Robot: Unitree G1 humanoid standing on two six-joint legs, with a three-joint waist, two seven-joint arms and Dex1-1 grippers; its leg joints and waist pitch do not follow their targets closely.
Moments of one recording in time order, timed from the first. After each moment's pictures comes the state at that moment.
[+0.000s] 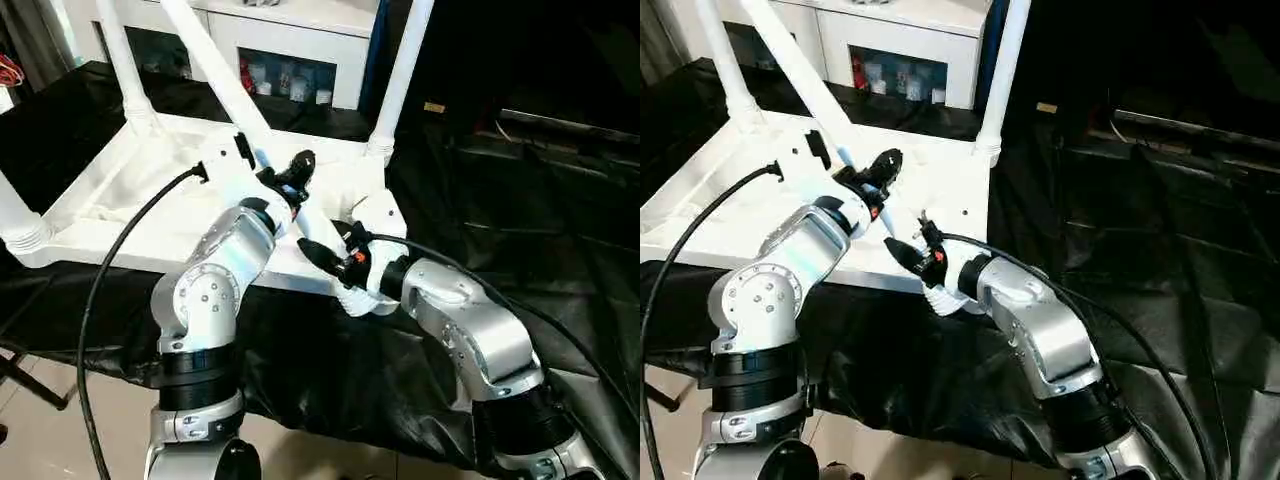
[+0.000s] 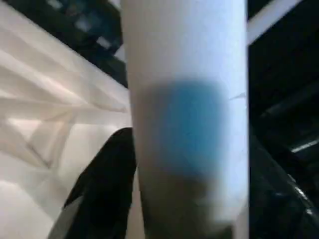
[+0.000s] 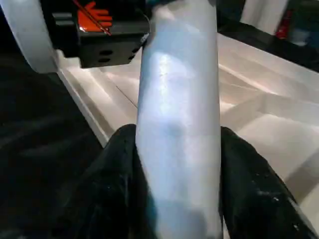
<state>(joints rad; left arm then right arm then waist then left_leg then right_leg) -0.62 -0.14 0.22 -0.09 -0.58 0.76 0.14 -0.44 -0.15 0.21 -0.08 0.25 0.58 0.51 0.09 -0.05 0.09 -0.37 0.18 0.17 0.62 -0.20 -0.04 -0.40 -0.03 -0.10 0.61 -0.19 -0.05</state>
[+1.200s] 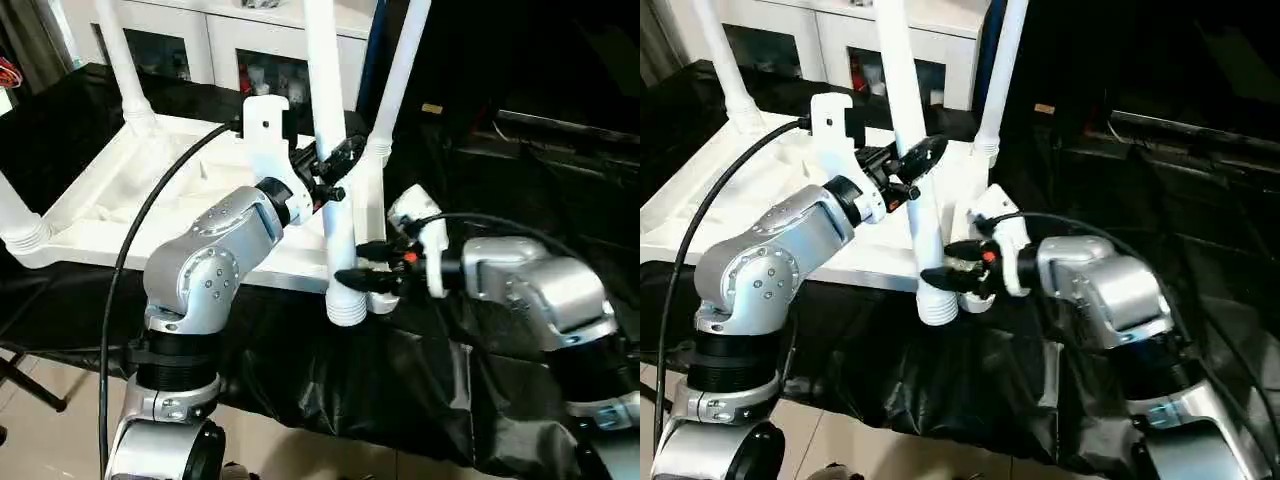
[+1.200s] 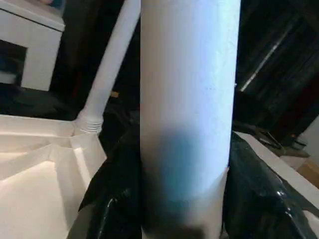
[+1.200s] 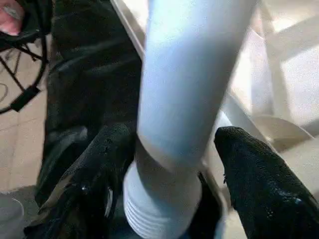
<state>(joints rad) -0.67 0.04 0.04 -0.11 -0.56 0.78 -0.17 -0.60 -0.43 0.24 0.04 0.39 0.83 0.88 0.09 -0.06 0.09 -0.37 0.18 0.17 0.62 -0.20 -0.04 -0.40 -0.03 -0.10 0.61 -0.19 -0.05</state>
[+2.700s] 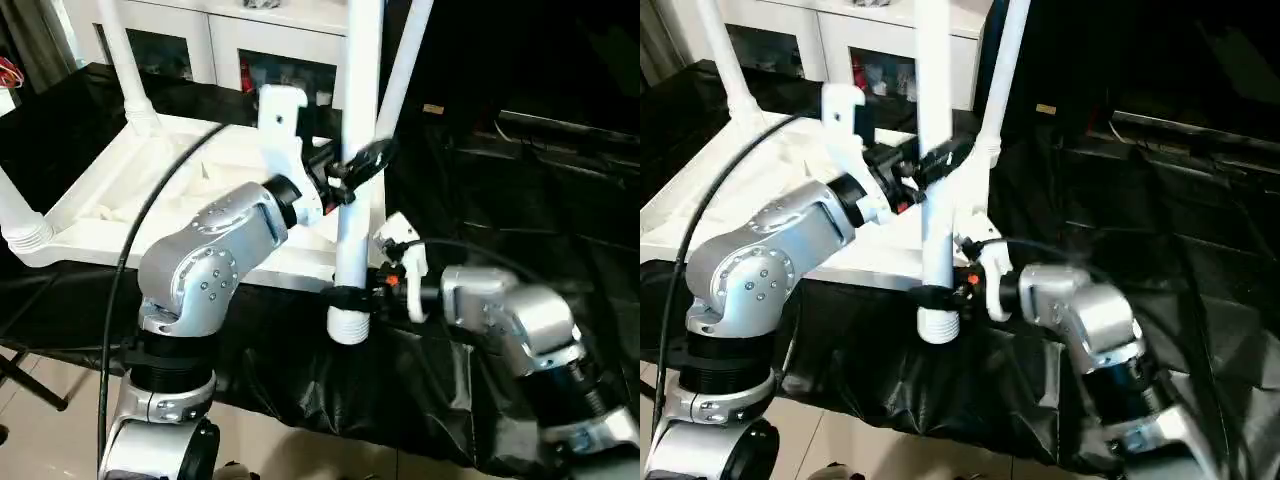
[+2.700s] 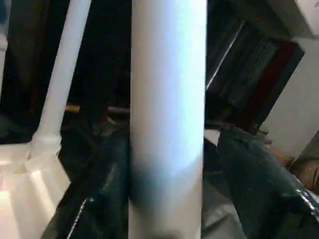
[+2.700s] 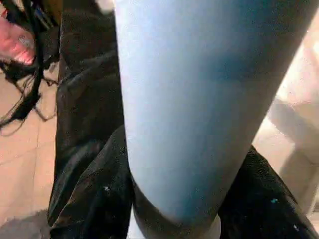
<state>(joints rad) -0.68 0.05 0.02 -0.17 -0.60 0.77 -0.27 -0.50 -0.30 0.19 0.07 0.40 0.78 0.79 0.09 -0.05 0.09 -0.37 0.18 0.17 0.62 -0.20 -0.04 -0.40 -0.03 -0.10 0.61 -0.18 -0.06</state>
